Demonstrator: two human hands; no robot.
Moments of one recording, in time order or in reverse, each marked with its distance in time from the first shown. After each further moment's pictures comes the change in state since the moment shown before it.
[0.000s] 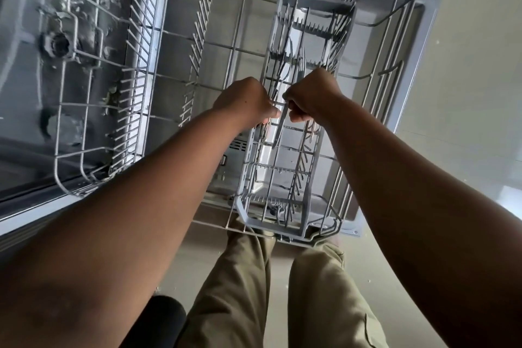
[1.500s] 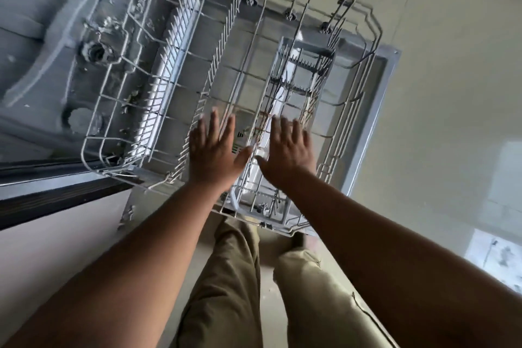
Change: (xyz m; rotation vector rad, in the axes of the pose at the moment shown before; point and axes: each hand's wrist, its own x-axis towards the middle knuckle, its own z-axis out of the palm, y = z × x) left_hand -0.104 -0.066 0.054 0.259 0.421 0.018; right_hand -0.101 0.067 0.041 -0.917 0.190 -0.547
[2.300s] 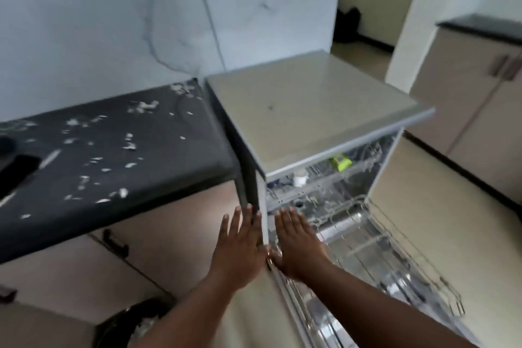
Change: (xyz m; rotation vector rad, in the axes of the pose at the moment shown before) left_hand -0.389 -0.050 -0.289 0.094 0.554 -0.470; right_hand -0.284 -0.251 -0.235 -0.453 0.327 -1.073
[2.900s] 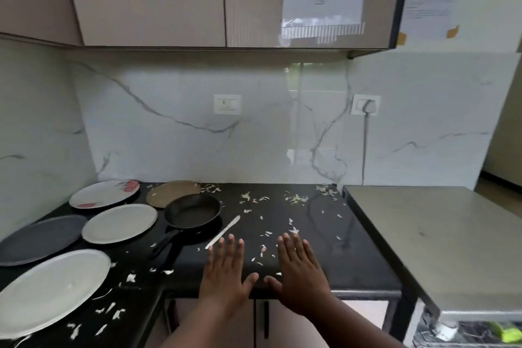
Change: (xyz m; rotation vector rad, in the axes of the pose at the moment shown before) left_hand -0.150 -0.315 -0.138 -0.009 0.144 -0.627; right_hand 0.129 -0.327 -0.141 -0.051 0.263 -0.368
